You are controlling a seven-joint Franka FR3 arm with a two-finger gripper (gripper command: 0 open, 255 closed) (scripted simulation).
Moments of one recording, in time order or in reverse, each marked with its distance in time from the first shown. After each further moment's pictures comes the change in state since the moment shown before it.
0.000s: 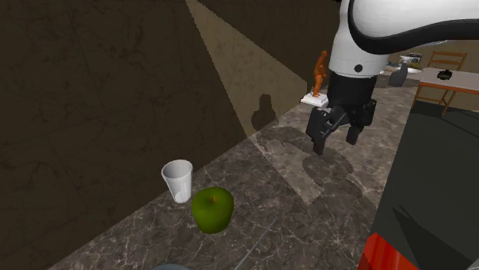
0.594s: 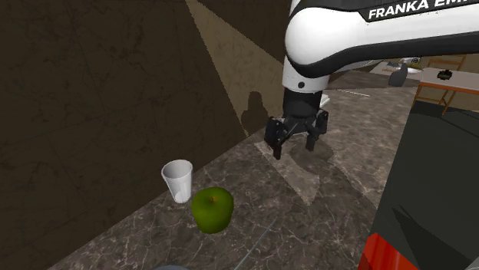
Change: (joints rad) arm 0.022 0.223 0.082 0.052 0.065 0.165 0.099
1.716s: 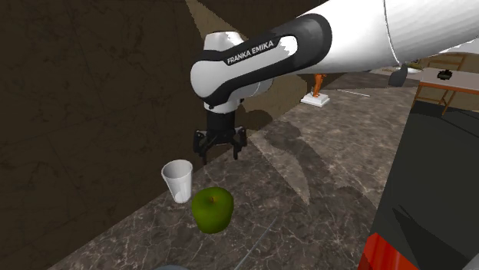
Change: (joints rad) arm 0.047 0.624 0.139 0.397 -0.008 0.225 0.235
